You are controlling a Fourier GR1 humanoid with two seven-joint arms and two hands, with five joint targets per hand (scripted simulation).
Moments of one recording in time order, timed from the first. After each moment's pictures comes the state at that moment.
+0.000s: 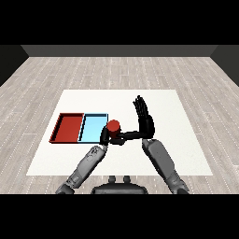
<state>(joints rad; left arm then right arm) -0.37 0.01 -0.49 -1.28 0.15 0.52 -0.21 -0.43 -0.09 0.35 -1.66 -0.22 -0.38 -0.24</state>
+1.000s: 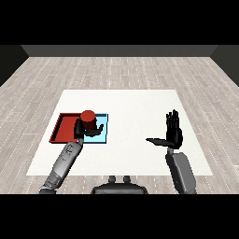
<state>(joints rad) -0.33 0.28 -0.28 -1.48 0.04 0.46 -0.05 -0.09 -0.23 0.06 -1.68 -0.30 -0.20 -0.34</state>
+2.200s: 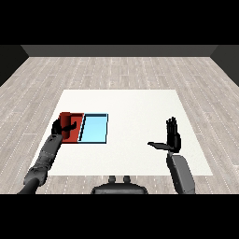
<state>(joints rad) -0.62 0.45 0.02 -0.43 -0.08 0.42 -0.16 -0.04 -0.22 0.02 -1.52 -0.26 -0.11 -0.47</state>
